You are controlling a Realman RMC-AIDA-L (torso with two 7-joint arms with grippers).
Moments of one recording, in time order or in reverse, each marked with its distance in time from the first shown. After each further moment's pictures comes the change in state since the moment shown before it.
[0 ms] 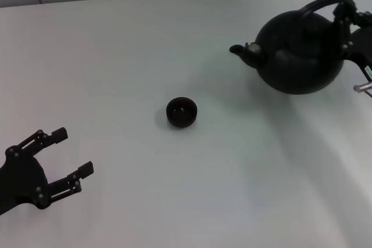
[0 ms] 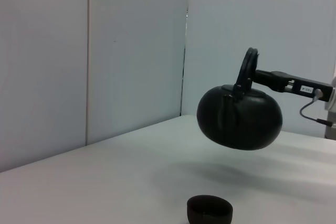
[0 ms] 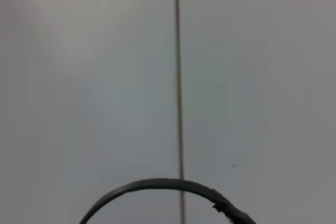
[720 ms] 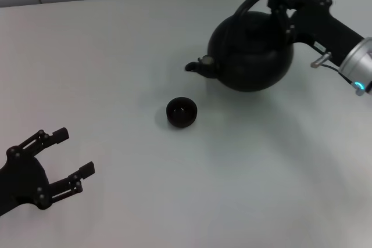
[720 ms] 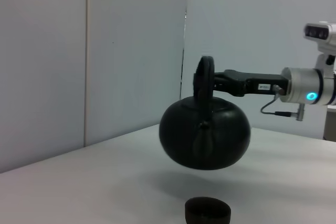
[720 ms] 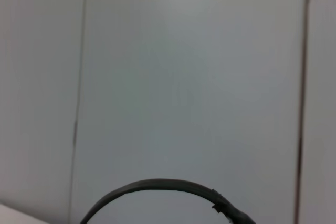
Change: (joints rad) left arm 0.000 -0.003 0.000 0.000 0.000 0.003 0.002; right arm 0.211 -0.007 -0.284 -0.170 -0.032 0.147 0.214
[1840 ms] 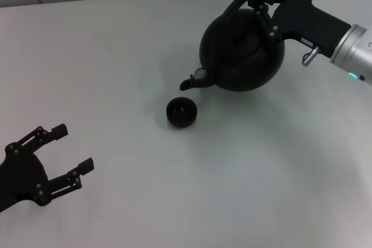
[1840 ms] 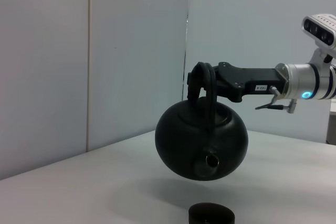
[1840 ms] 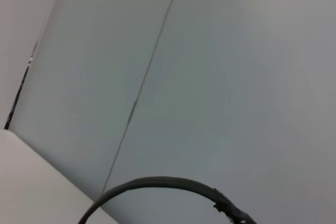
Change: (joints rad) left arm -0.004 0.000 0.000 0.002 -0.012 0.003 -0.002; right arm 0.043 0.009 -0.153 -0.103 0.008 -0.028 -0.121
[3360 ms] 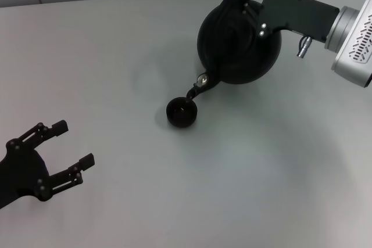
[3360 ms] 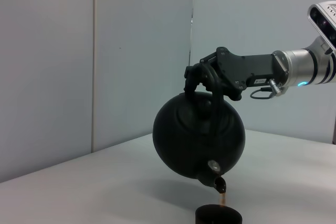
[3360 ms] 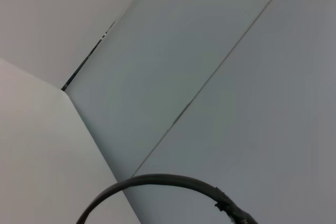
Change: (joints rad) left arm -0.009 -0.005 -0.009 0.001 -0.001 -0.014 -0.001; right arm 0.045 0.000 -0.182 -0.126 0.006 -0.015 -0.135
